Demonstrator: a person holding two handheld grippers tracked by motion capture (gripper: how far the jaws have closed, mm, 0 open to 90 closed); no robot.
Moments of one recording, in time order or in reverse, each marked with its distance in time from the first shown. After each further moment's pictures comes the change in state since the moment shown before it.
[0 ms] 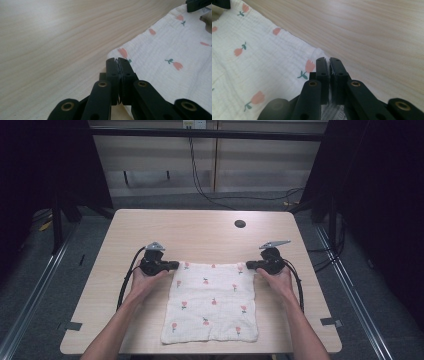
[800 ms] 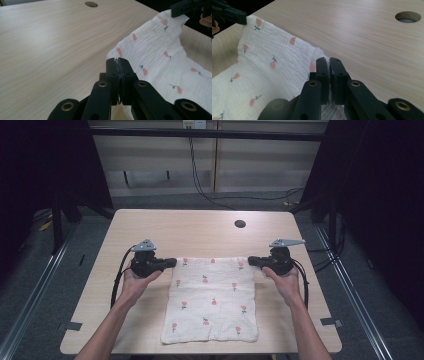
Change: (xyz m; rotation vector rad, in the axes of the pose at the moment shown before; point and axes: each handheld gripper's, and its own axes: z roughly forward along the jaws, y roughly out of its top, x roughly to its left) left arm -0.028 0.011 -0.051 -0.136 -0.063 0.065; right arm 0.023 0.007 -0.047 -0.167 0.076 -0.016
